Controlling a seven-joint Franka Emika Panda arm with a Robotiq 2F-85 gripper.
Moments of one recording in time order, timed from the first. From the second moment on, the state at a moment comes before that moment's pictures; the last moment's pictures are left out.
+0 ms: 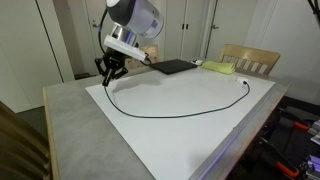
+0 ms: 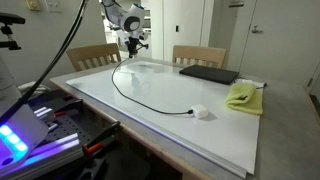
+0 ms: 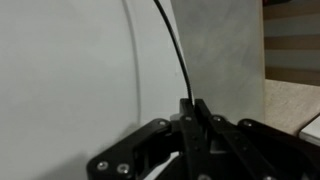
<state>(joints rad) 0.18 0.90 0.30 -1.43 0.30 2.55 0.38</state>
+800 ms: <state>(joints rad) 0.16 0.90 0.42 -1.42 0.34 2.22 -0.18</state>
